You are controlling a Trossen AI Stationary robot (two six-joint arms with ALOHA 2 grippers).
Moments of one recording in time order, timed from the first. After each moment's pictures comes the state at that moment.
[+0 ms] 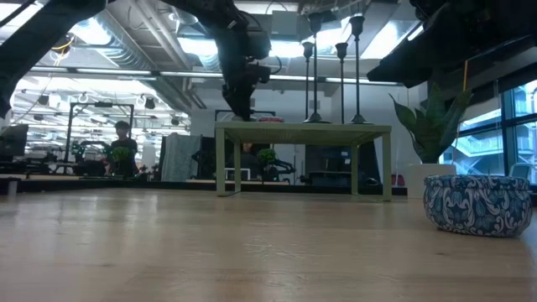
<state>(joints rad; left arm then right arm) 0.63 2.03 2.00 -1.17 -0.06 0.37 0.36 1.07 0.45 0.21 0.36 0.07</state>
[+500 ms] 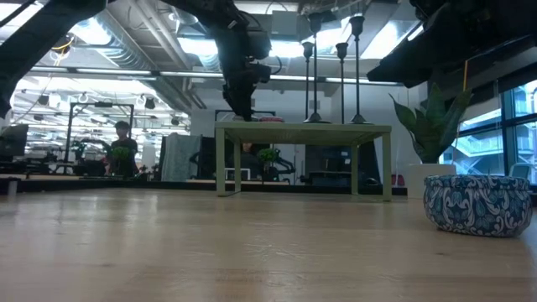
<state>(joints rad) 0.63 2.03 2.00 -1.17 -0.03 0.37 0.36 1.07 0.45 0.21 0.37 0.07</state>
